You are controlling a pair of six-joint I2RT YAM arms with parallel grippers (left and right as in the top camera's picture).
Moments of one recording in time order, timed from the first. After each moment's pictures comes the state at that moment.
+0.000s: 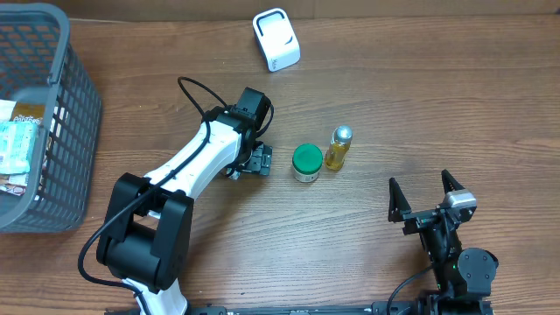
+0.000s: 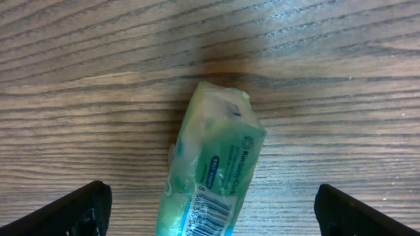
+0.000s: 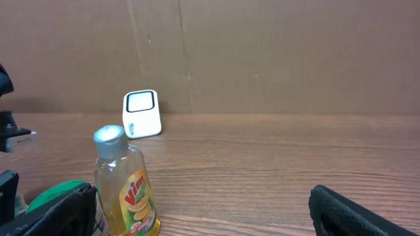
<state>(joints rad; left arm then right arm) -0.42 1.89 1.29 -0.85 -0.15 -0.31 -0.06 0.01 0.02 -0.01 -0.23 0.07</state>
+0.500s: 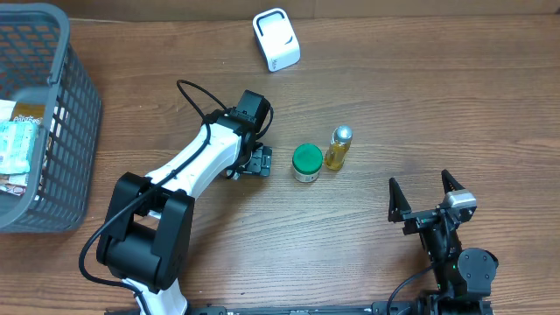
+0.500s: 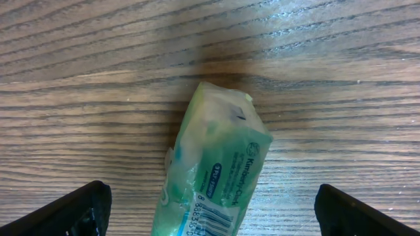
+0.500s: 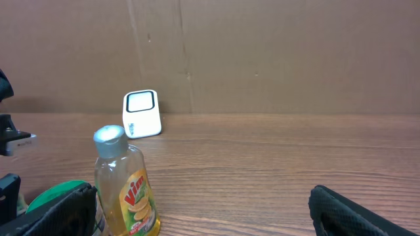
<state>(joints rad) -0.42 1.89 1.26 -0.81 -0.15 -0.32 -0.06 0.01 0.02 -0.01 -0.23 0.07</state>
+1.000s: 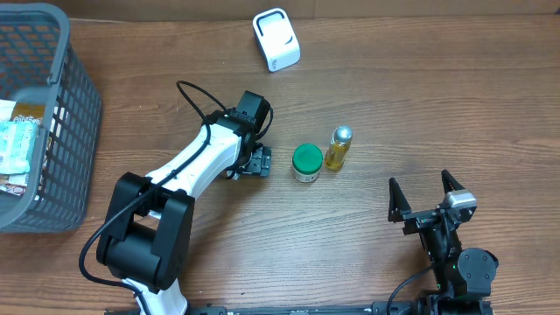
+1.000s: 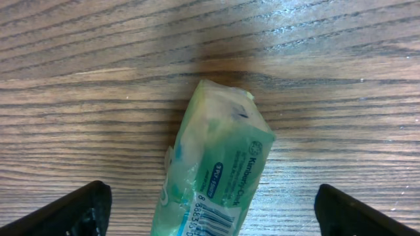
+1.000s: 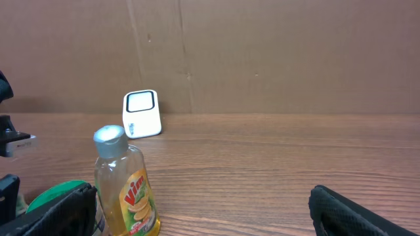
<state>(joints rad) -0.42 1.89 1.25 -0.81 -0.15 -0.33 -0.06 0.01 0.02 -0.01 -0.23 0.07</state>
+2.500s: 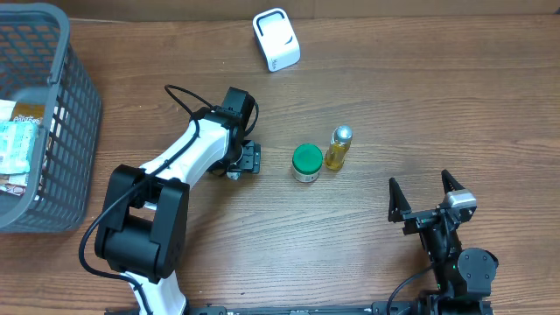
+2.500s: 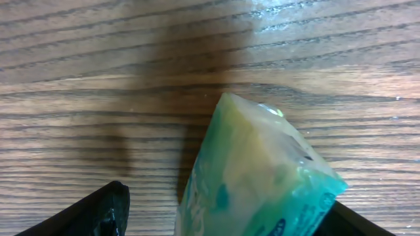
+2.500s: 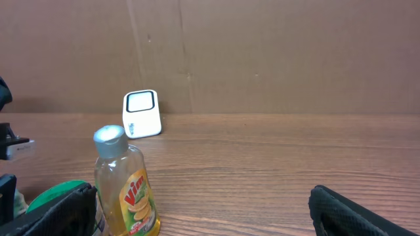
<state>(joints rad) -0.34 1.93 1.25 -0.79 -0.05 -0.30 -0.06 0.01 0.02 -0.01 -0.23 0.07</state>
